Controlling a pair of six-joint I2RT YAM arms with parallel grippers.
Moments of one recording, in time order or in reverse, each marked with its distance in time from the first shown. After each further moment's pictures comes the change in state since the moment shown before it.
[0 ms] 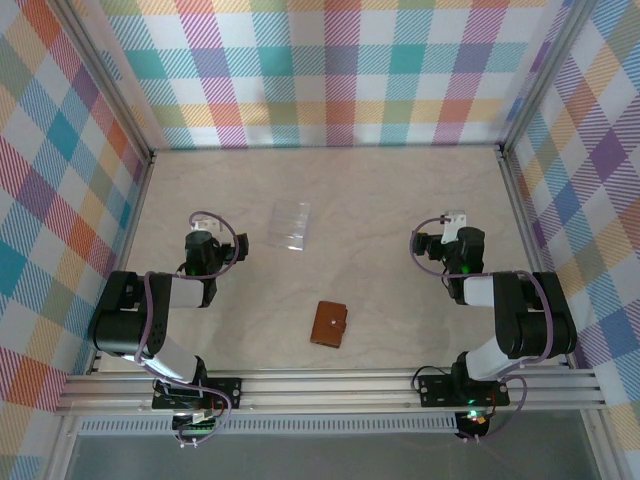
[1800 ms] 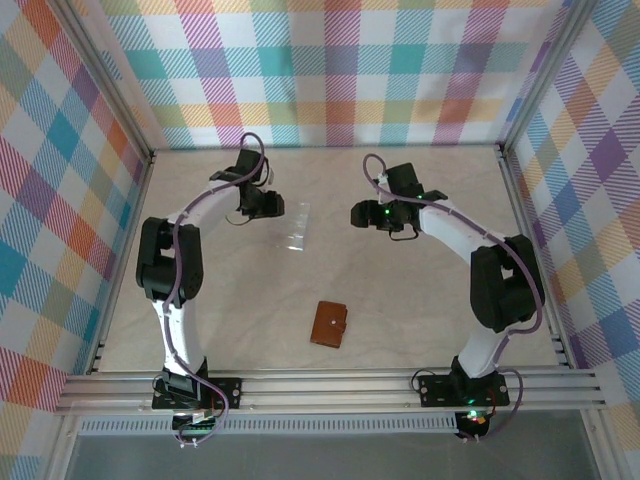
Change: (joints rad) left arm -0.189 0.458 1.184 -1.373 0.215 -0.171; right arm 0.372 0.235 0.892 -1.188 -0.182 0.347
